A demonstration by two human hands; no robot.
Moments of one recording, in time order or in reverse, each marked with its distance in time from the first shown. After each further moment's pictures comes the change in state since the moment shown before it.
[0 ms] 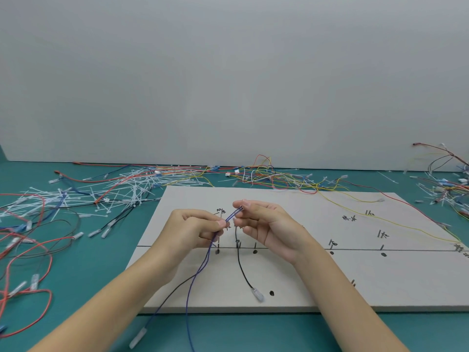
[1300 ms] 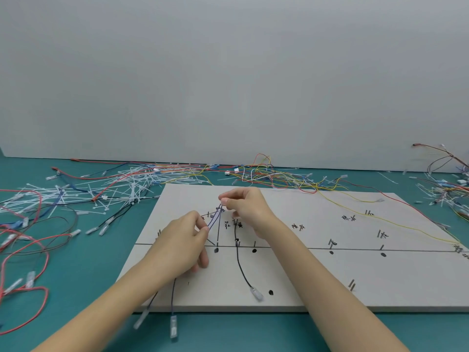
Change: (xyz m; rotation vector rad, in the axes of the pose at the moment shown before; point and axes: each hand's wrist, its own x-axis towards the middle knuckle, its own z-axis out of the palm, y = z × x) left_hand 0.008 -0.025 -0.008 0.769 0.014 0.090; right_hand 0.060 0.009 0.013 -0.568 0.285 -0.109
